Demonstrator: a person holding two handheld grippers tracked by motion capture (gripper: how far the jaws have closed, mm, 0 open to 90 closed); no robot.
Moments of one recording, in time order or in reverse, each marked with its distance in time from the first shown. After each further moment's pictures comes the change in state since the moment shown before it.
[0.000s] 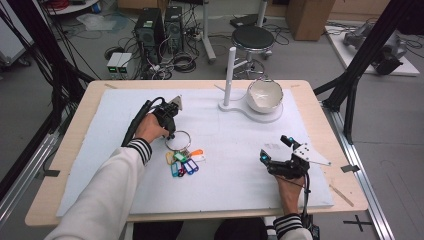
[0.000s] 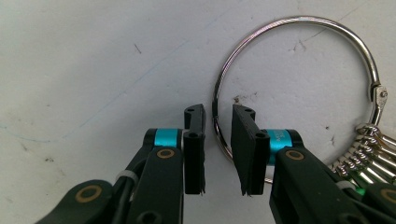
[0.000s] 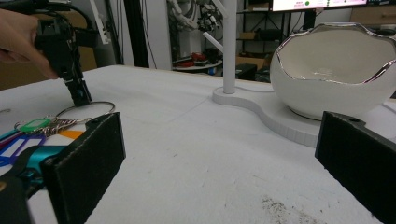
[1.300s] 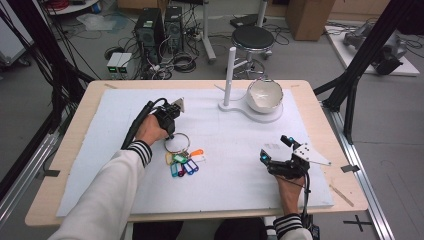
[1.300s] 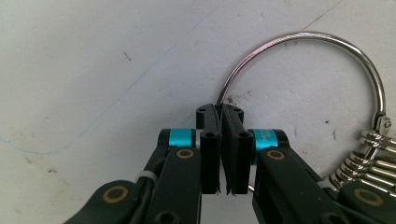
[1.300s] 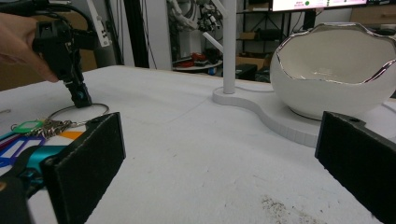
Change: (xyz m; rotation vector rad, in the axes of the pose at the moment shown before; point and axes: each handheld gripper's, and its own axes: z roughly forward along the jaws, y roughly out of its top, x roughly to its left) left arm -0.004 -0.001 0.000 -0.013 0.011 0.084; right arm 0.000 0.000 0.000 -0.001 0.004 0.003
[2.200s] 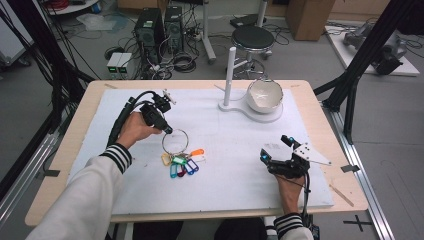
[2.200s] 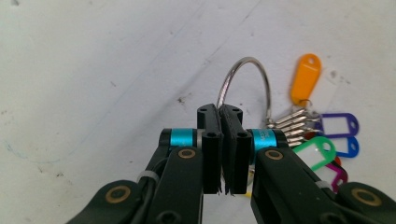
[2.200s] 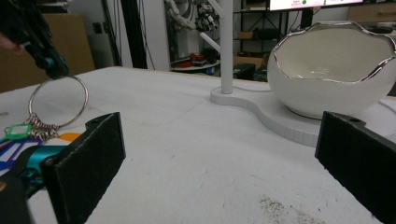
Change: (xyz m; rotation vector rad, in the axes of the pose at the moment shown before) left arm 0.002 -0.039 -0.061 -0.288 -0.170 0.133; right arm 0.000 0.001 0.001 0.014 -0.011 0.009
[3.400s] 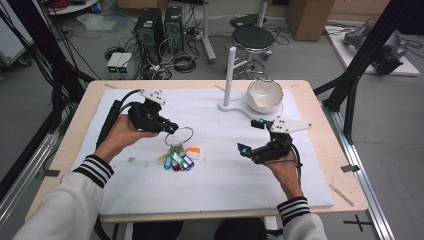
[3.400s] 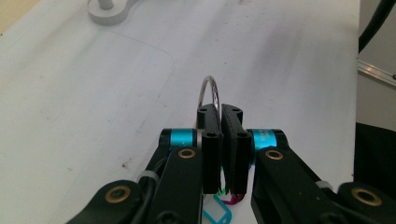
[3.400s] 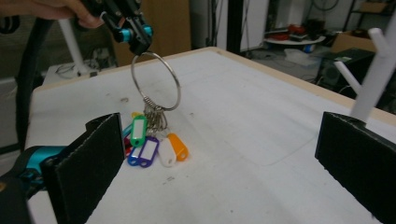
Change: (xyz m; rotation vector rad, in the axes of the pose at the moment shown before) left arm -0.030 -0.023 -0.052 -0.348 -0.185 0.262; right arm 0.042 0.090 0.050 0.175 0.429 -0.108
